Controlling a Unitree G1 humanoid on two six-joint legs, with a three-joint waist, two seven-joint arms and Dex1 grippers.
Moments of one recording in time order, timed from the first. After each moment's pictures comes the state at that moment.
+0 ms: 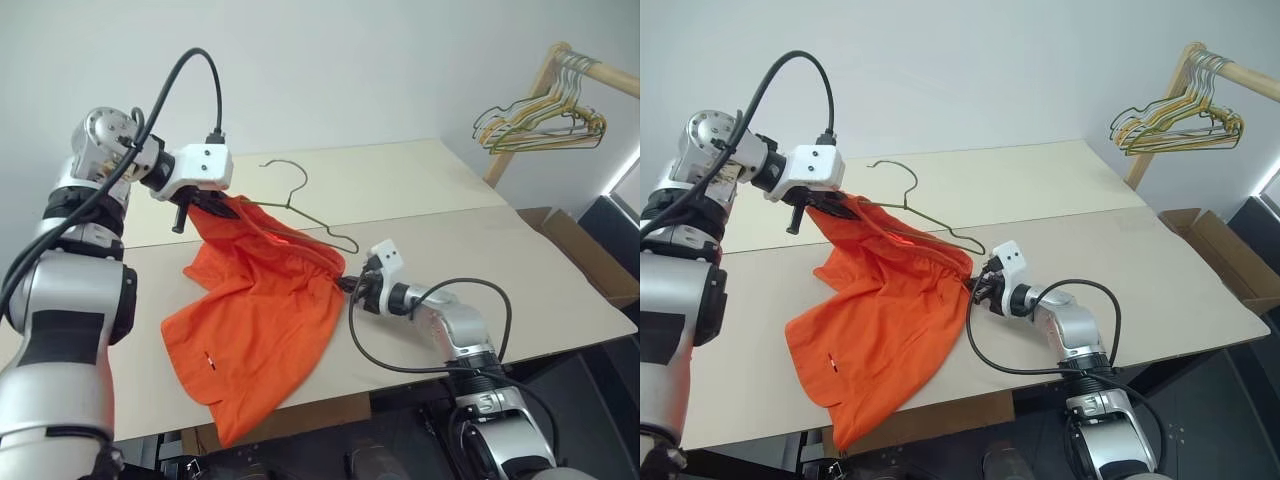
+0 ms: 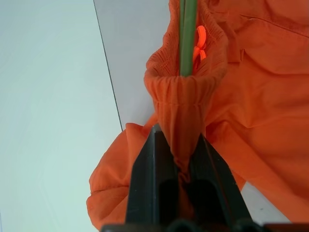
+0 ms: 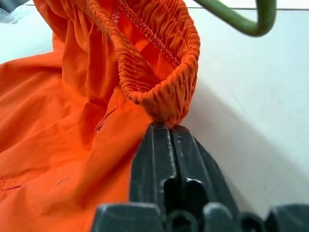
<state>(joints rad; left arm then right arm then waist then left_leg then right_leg) -1.37 0.69 -0.27 1.21 0.25 -0.41 -1.54 -0.51 -0.21 0.08 0.24 0.28 0.62 0.67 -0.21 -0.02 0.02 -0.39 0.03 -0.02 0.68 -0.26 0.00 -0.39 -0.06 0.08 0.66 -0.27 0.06</state>
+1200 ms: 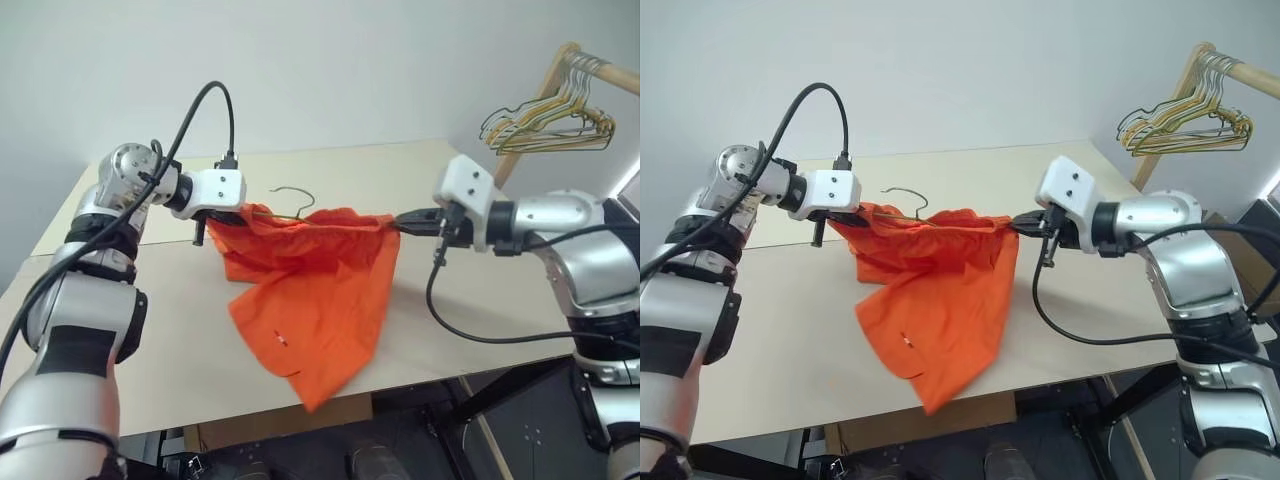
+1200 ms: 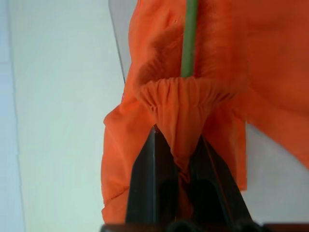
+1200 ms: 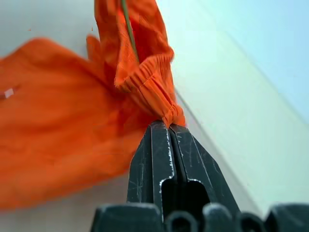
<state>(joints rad) -1.24 0.67 -0.32 1.14 0.19 -0.50 -1.33 -0.75 -0.79 0.14 -0.14 0.26 0.55 1.04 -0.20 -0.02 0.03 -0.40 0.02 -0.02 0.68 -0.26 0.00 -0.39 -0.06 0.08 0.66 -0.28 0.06</state>
